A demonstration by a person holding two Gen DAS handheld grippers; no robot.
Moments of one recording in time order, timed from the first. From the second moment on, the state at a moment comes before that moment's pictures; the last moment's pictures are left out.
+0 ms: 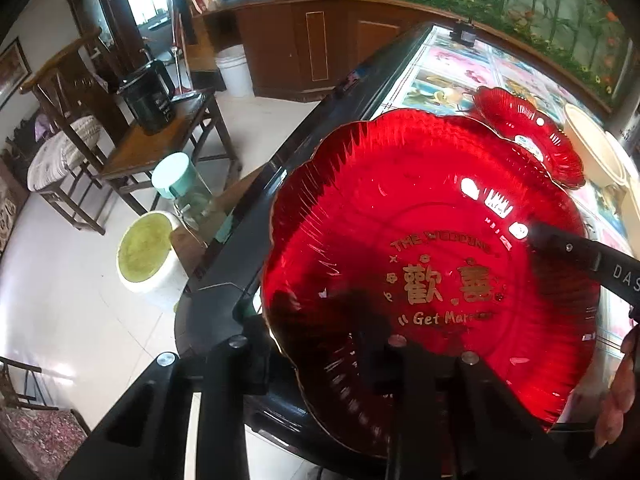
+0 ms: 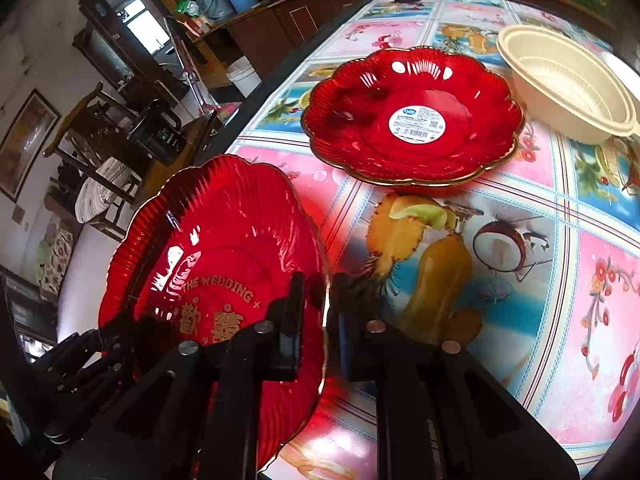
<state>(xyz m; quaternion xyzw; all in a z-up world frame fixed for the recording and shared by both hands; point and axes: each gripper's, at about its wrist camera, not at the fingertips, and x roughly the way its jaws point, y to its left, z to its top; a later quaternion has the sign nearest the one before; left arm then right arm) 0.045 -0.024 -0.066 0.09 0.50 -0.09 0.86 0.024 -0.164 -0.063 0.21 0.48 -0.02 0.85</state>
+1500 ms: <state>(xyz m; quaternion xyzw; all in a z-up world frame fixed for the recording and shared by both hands) 0.048 -0.036 -0.061 0.12 0.49 -0.10 0.86 0.014 -0.175 -0.057 0.18 0.45 -0.03 0.88</state>
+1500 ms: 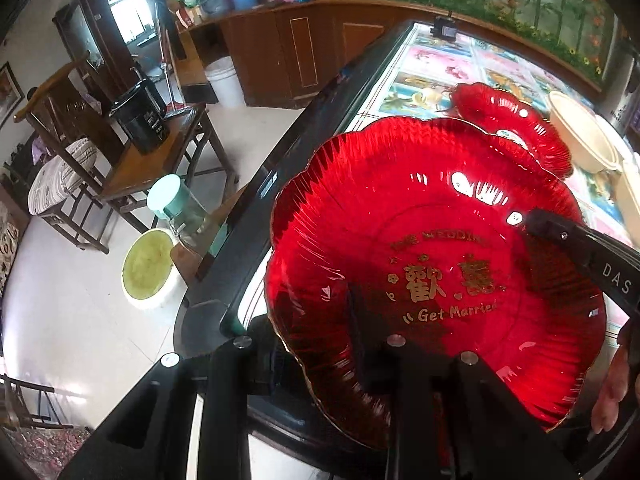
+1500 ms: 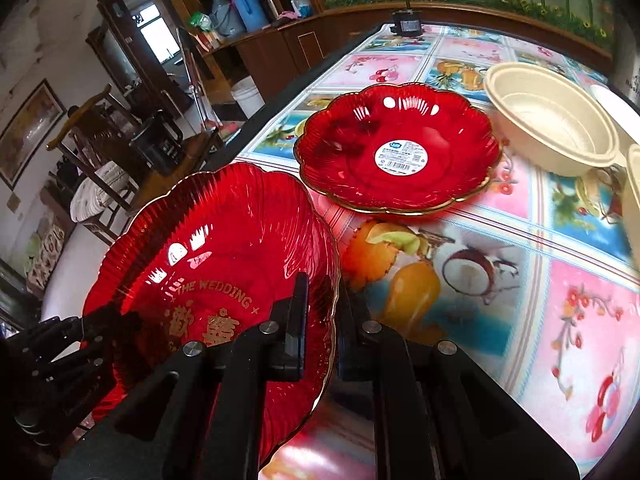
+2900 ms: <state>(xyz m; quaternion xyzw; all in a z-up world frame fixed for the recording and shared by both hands) -0.016 -0.017 0.001 0.10 0.38 -0.13 0.91 0.061 -0.300 -0.067 0.34 0.43 -0.14 0.82</state>
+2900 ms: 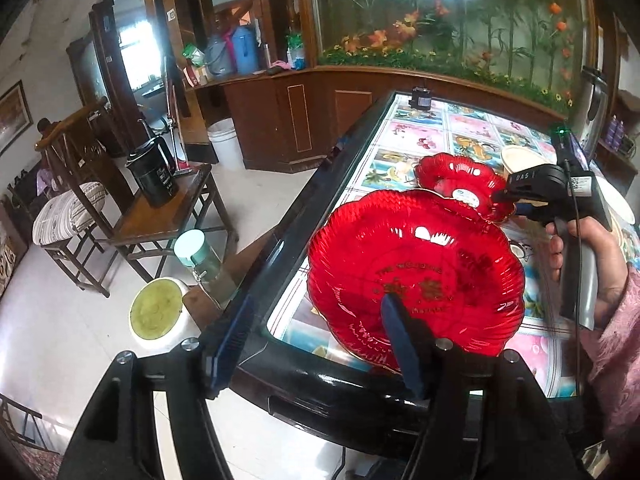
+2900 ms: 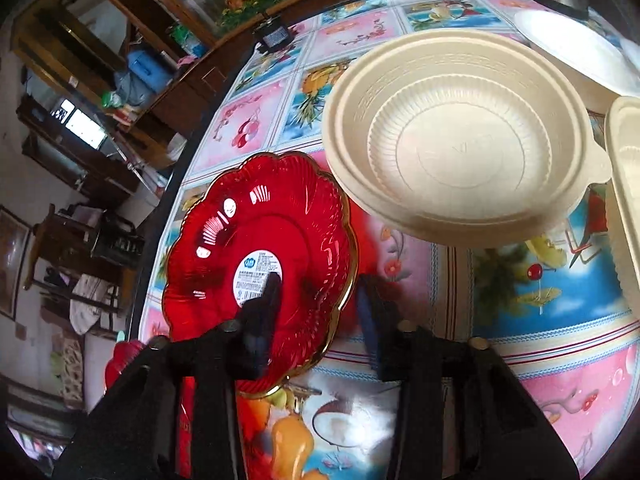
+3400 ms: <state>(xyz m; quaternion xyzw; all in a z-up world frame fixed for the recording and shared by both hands) -0.038 -0.033 0.013 0.10 0.37 -0.19 0.90 0.000 -0.318 -0.067 0.38 0.43 -0.14 0.81</state>
